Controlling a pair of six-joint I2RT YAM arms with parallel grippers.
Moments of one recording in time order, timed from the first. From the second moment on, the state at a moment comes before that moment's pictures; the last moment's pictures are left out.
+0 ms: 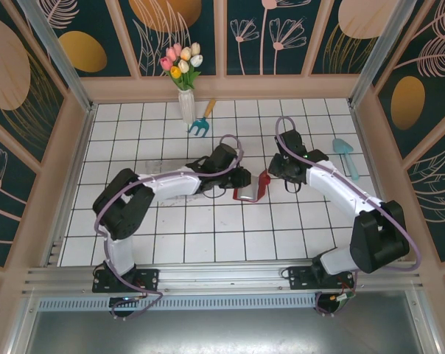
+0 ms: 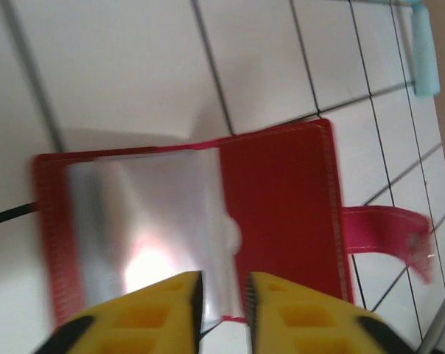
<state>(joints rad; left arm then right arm) -0.82 1.92 1.22 -0.05 0.28 -0.76 0.43 1.42 1.03 -0.67 0.12 0.71</state>
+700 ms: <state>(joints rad) -0.88 2.09 1.30 -0.02 0.40 -0.76 0.36 1.58 0.99 -0.49 -0.17 0.78</state>
